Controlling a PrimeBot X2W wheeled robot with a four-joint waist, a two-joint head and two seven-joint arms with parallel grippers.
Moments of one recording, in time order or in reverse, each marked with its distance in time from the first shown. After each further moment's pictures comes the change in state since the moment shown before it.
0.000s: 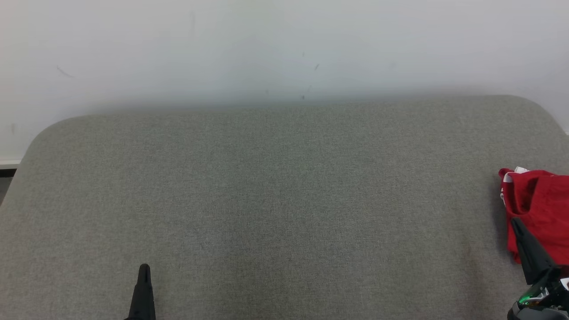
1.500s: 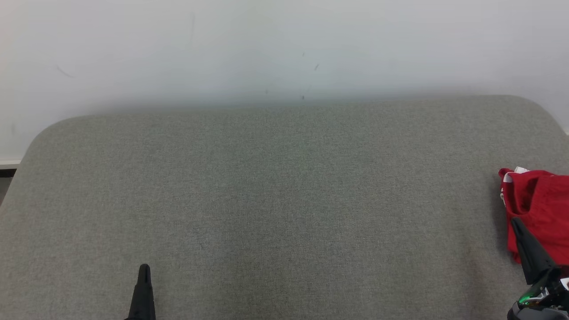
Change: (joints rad) left arm 0.000 0.000 0.000 0.000 0.000 0.000 0.000; right arm 0.000 0.000 0.000 0.000 0.000 0.000 0.000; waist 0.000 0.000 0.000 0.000
